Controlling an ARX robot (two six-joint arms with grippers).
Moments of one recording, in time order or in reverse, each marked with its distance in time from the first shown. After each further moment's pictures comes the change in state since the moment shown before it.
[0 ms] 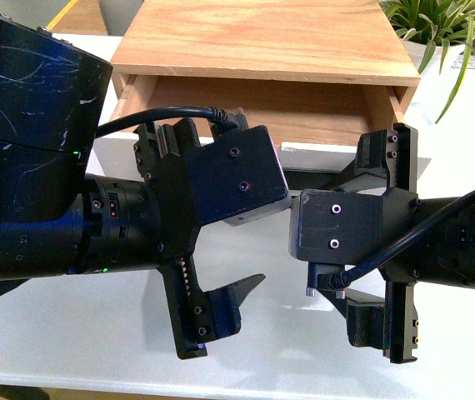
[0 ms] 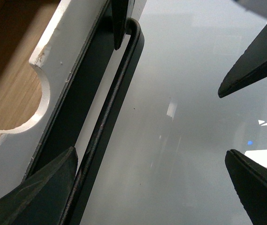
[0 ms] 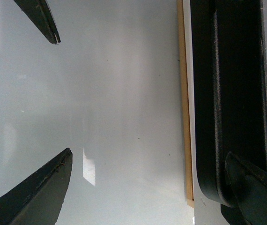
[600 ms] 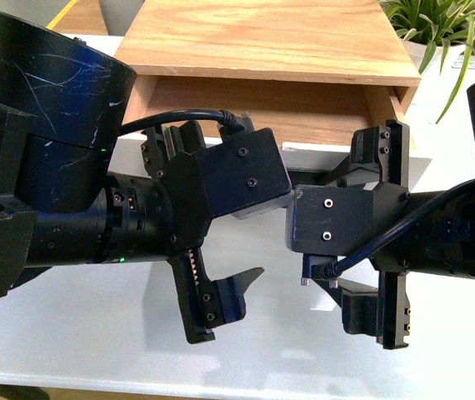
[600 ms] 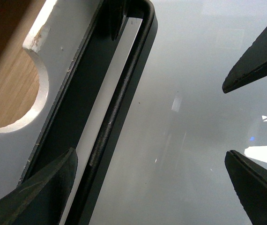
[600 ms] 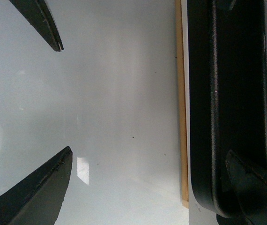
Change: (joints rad) left arm -0.004 0.058 0.059 -0.025 -0.031 0.003; right arm -0.004 0.047 0.037 0.009 0.008 -0.018
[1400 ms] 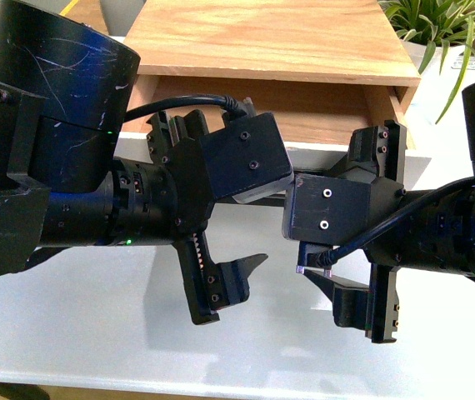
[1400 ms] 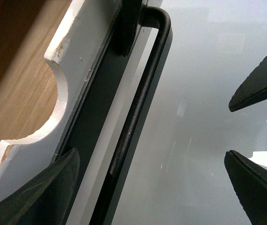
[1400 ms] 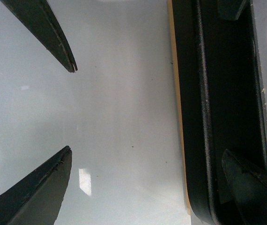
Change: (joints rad) left arm 0.016 0.024 0.046 0.001 0.019 -0.001; right arm -0.018 0.049 0.018 0.070 -0.020 0.055
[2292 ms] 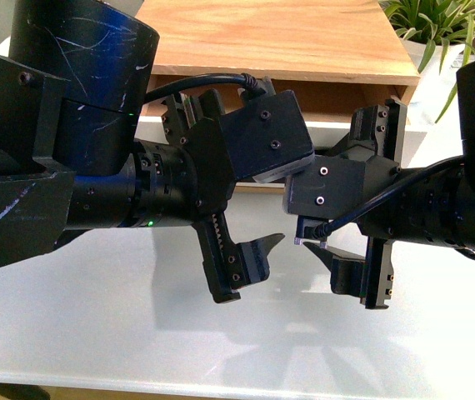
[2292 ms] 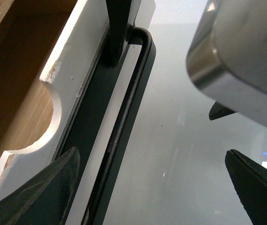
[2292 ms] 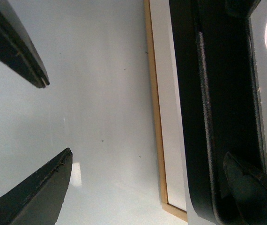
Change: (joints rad) left arm -0.014 0.011 0.042 0.035 -0.015 -0.002; right arm -0.018 0.035 0.057 0.030 0.040 -0.032
